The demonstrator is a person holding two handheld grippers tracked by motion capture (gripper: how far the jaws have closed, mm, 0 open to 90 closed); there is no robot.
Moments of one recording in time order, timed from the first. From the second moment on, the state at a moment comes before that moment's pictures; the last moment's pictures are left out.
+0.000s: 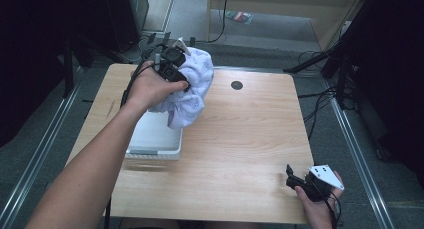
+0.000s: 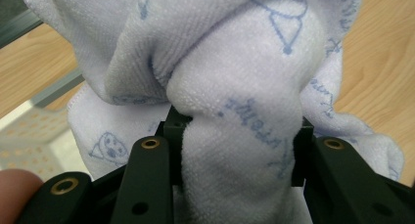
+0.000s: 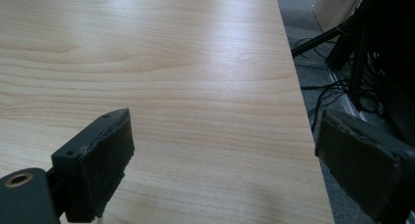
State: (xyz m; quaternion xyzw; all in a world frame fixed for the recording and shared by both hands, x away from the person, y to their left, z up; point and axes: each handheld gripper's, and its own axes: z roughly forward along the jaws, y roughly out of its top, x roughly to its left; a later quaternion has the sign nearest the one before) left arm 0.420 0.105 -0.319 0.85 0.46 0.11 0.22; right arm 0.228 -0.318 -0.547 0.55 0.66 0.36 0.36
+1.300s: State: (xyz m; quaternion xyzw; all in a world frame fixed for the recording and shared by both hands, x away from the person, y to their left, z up) left arm 0.427 -0.001 -0.367 0.89 0.39 0.06 0.23; right arm 0.227 -0.318 -0.547 0.55 0.66 0.36 0.37
